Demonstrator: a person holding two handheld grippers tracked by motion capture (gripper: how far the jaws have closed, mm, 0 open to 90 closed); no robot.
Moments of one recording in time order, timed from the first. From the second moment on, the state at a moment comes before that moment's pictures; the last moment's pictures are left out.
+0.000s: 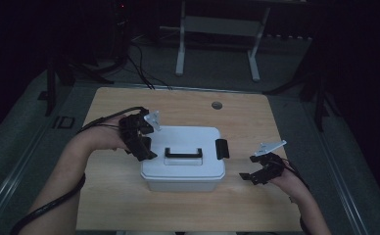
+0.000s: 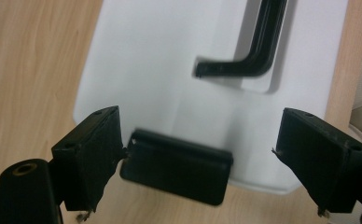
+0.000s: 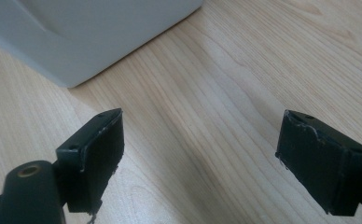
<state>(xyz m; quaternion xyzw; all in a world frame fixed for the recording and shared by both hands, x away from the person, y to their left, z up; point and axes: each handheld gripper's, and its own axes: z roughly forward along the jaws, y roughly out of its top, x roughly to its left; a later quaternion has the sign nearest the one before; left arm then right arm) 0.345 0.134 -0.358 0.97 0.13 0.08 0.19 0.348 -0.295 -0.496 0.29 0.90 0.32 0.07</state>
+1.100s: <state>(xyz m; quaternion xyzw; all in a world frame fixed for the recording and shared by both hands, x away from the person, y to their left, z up) 0.324 0.232 -0.403 0.94 0.22 0.06 0.24 0.346 -0.316 -0.504 0.33 0.88 0.34 0.09</state>
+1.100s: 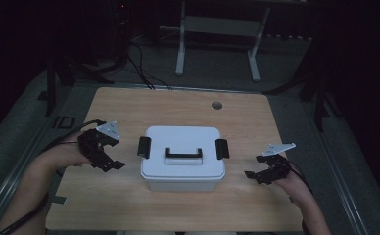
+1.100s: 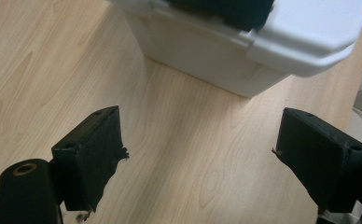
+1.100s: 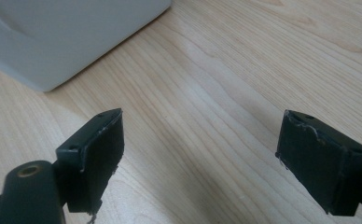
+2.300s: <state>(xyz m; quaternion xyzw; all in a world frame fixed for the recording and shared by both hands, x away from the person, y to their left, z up) 0.297 0.291 -0.498 0.91 0.30 0.04 0.27 0.343 -0.331 -0.528 0.38 0.84 0.36 0.13</state>
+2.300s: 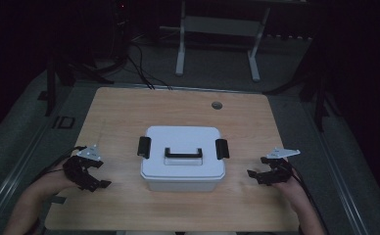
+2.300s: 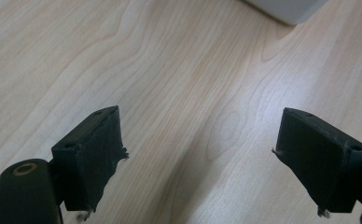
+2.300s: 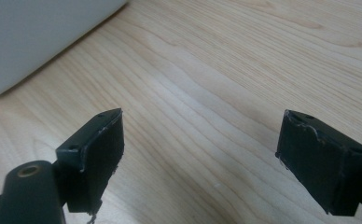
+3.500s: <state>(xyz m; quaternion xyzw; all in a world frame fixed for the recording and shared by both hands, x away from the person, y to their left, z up) 0.281 0.311 -0.528 0.82 0.41 0.18 0.36 0.334 -0.344 -0.547 0.46 0.77 0.38 0.22</state>
